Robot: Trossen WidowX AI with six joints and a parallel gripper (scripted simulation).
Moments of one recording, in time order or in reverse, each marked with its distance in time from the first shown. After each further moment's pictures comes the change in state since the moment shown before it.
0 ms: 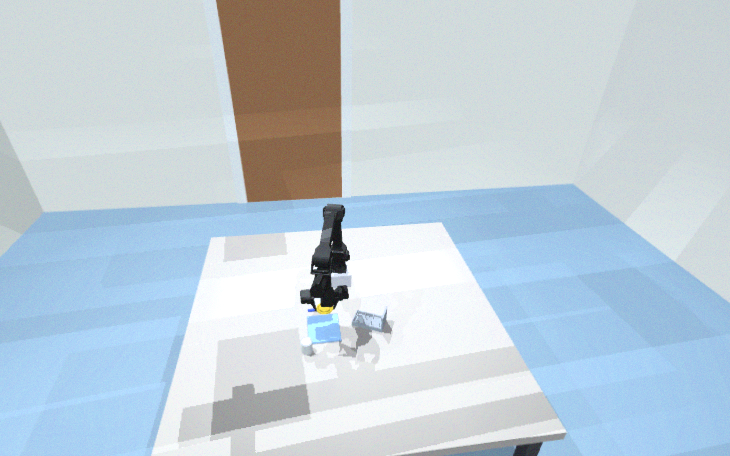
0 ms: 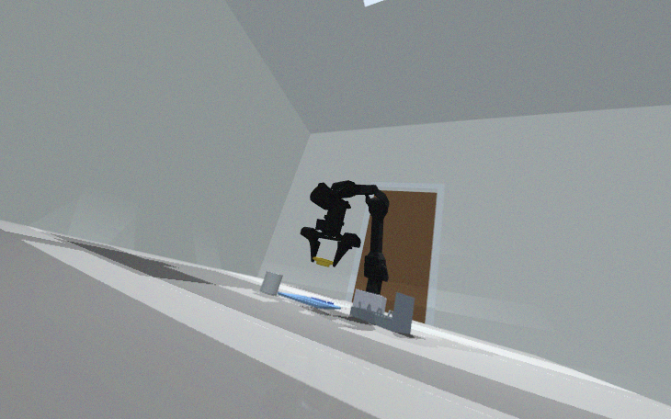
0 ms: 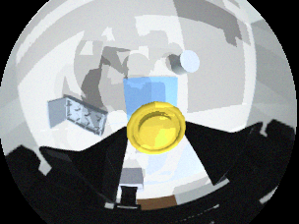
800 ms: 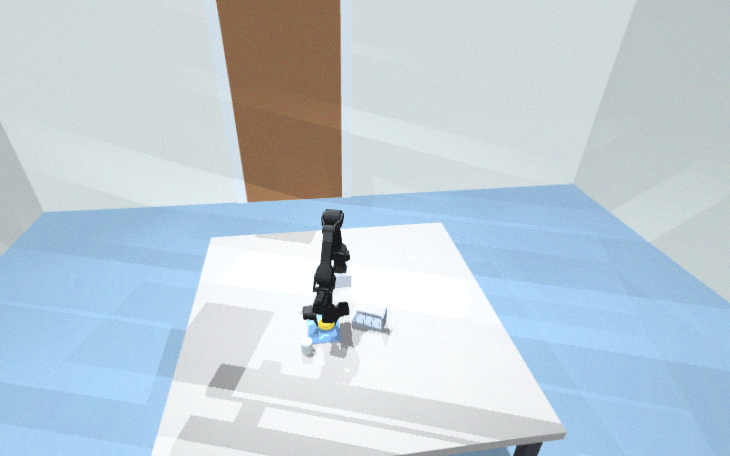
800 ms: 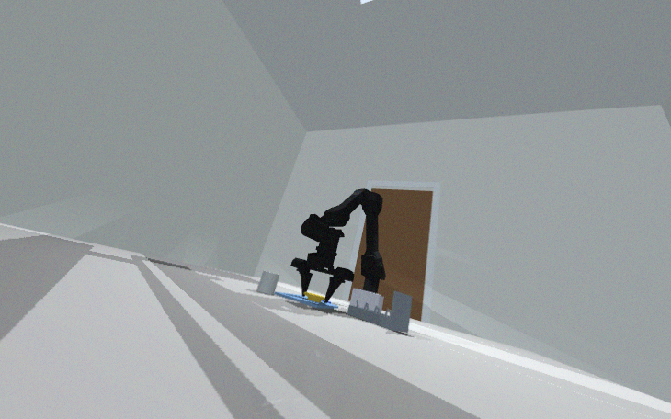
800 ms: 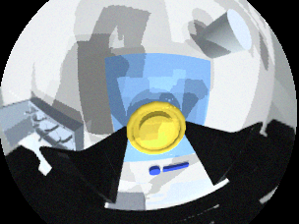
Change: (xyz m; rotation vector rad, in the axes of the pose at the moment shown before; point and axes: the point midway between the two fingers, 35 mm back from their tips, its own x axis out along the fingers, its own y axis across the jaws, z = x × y) arm 0.101 0.005 -0.015 0.004 -0.008 -0.003
